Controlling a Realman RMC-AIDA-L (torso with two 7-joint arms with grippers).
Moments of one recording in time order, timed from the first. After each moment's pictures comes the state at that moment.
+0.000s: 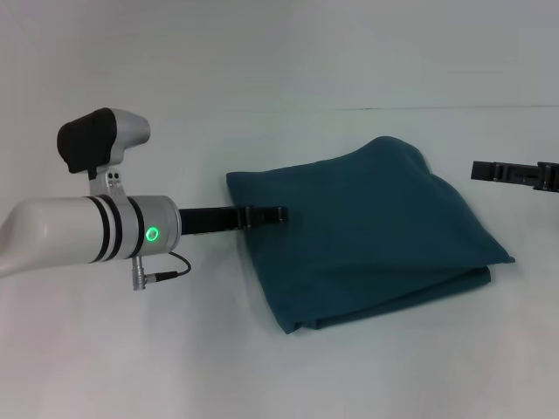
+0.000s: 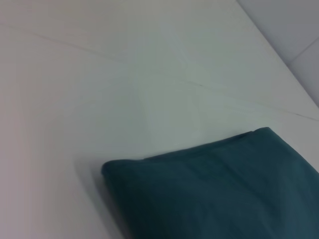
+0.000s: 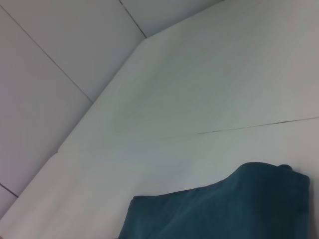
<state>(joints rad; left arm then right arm) -0.77 -2.16 0.88 0.44 2.05 0.85 -2.14 0.57 1.94 -0.58 -0.66 -2.08 -1.39 2.02</state>
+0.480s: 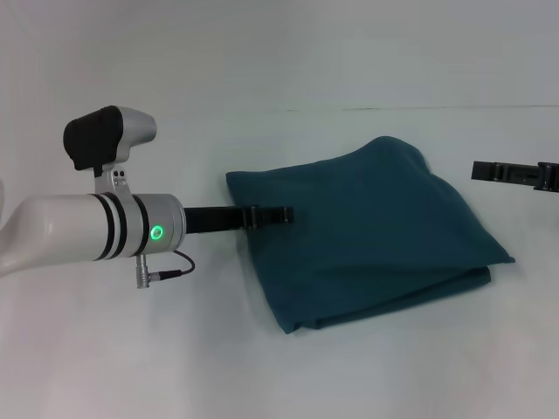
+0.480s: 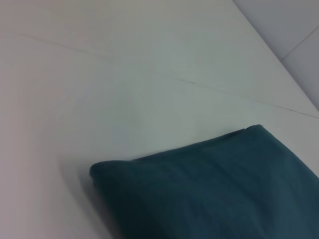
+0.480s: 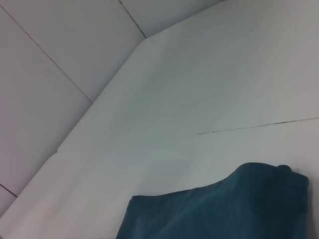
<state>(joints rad) -0.78 -2.16 0.89 0.44 2.05 0.86 -2.13 0.57 1.94 -0.58 -0.66 -2.08 -1.39 2.02</state>
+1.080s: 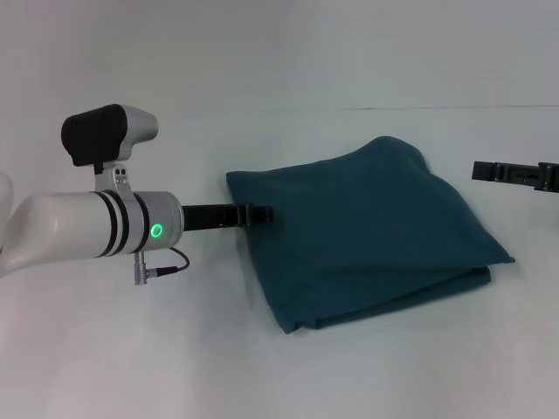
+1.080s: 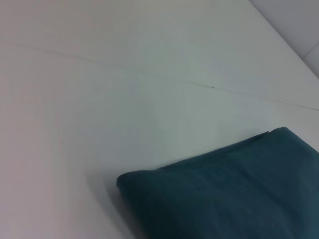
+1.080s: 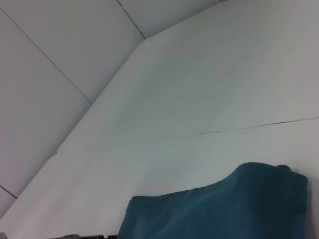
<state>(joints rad) -0.78 -2.16 0.94 0.44 2.05 0.78 -2.13 0.57 1.94 -0.58 -0.66 -2.08 -1.39 2.02</state>
